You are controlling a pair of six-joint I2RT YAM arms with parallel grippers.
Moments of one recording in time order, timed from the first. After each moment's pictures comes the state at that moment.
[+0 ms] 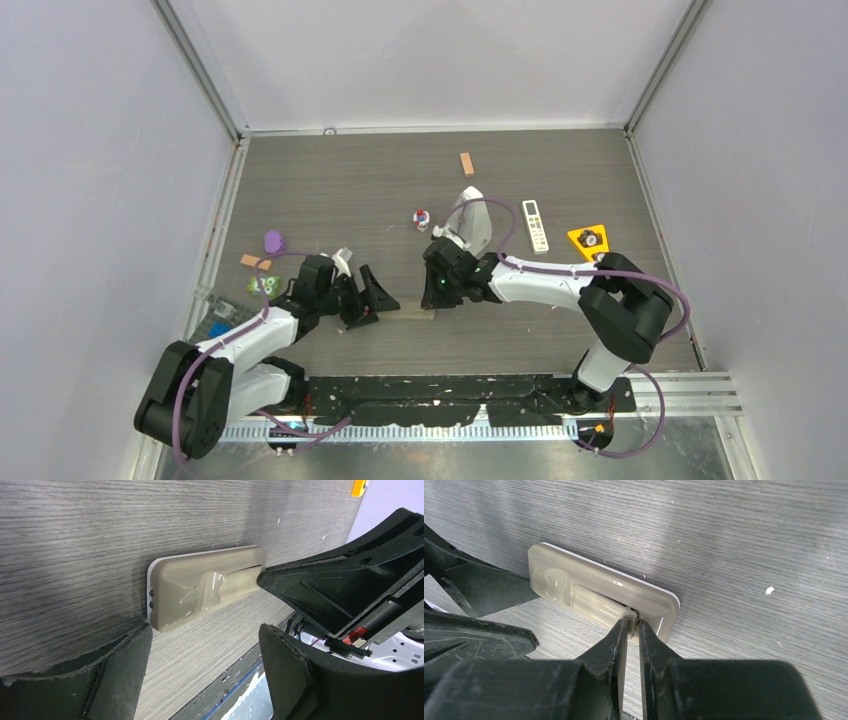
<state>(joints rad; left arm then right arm) -0.37 1.10 0.30 0.01 0.50 -0.86 0.94 1.64 0.93 -0.25 -0.01 0.87</state>
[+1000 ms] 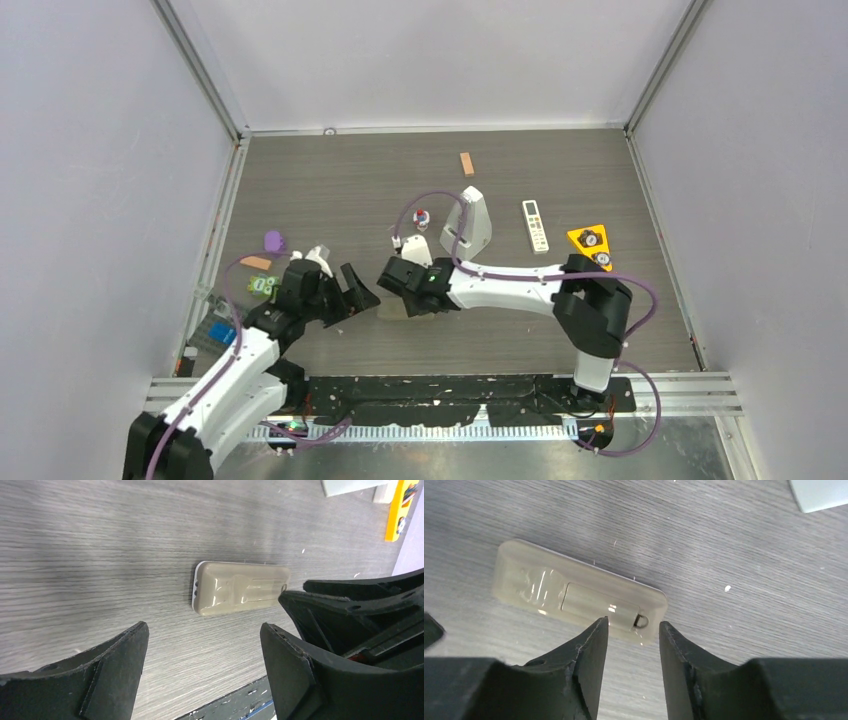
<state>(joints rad) -0.37 0.81 0.34 -0.32 0.26 -0.80 1.16 1.83 1.27 -0.64 0.43 0.74</state>
